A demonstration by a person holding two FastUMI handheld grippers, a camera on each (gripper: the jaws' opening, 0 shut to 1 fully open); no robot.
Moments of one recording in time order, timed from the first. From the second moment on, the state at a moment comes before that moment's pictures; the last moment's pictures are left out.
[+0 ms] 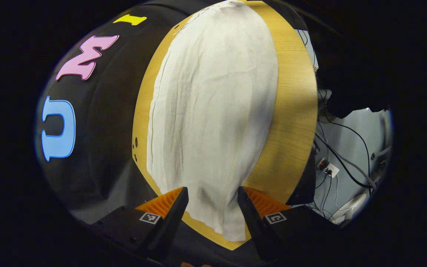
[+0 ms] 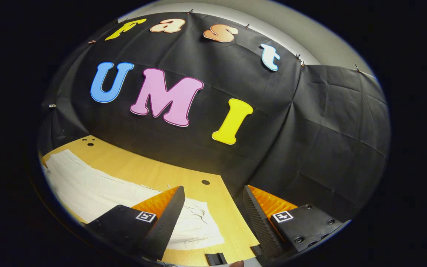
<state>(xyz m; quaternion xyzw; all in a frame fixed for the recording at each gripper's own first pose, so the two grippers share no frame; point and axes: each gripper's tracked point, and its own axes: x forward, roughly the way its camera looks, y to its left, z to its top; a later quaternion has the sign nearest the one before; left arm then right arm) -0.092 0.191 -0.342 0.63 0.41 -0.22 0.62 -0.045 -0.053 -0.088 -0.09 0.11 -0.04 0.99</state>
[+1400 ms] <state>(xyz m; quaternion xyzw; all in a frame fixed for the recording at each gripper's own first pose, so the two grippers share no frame) -0.056 0.199 -0.363 0.64 0.45 -0.23 0.58 -0.071 -0.052 -0.400 -0.55 0.22 0.34 0.73</state>
